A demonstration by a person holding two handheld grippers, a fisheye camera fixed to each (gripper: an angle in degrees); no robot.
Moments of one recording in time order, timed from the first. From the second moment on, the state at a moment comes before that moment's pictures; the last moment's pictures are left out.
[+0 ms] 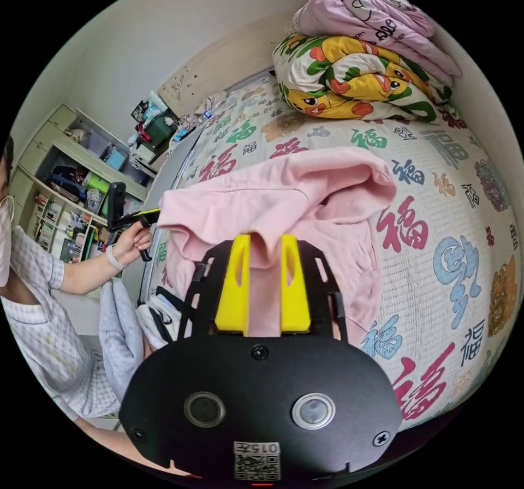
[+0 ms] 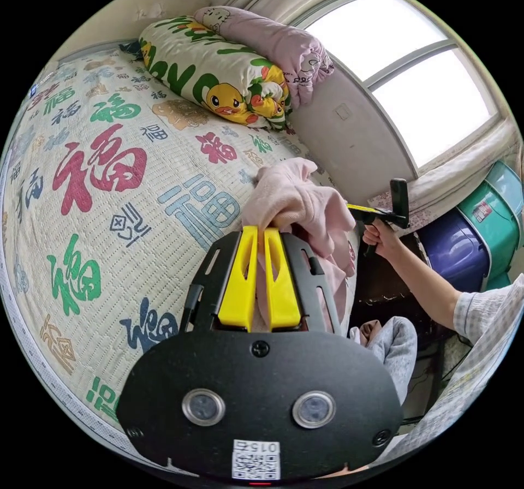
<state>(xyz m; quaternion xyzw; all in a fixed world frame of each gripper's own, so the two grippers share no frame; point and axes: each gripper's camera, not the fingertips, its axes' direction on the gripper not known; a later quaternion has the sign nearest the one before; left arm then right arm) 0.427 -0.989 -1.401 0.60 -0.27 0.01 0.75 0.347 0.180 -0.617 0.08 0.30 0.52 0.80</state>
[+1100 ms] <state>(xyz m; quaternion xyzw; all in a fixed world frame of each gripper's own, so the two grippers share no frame) -0.202 -0.302 -1.005 0.89 -0.37 -0.26 0.09 -0.544 0.269 -0.724 0.55 0.44 0.39 0.60</state>
